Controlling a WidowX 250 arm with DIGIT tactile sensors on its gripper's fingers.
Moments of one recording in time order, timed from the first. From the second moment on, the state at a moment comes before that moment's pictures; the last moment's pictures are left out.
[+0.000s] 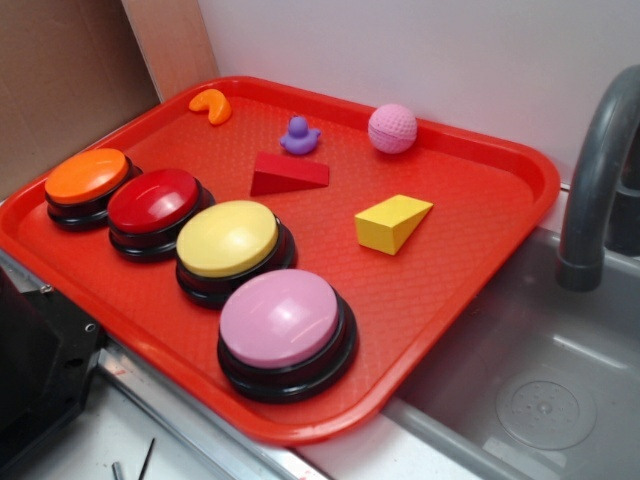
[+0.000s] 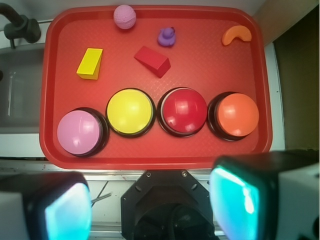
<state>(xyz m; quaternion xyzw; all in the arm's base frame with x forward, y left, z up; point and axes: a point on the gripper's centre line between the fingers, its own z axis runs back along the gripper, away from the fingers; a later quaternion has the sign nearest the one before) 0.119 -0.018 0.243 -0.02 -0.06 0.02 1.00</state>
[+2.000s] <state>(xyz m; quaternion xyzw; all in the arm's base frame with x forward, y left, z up) 0.249 -0.122 0.078 -0.02 -0.08 0.17 0.98</state>
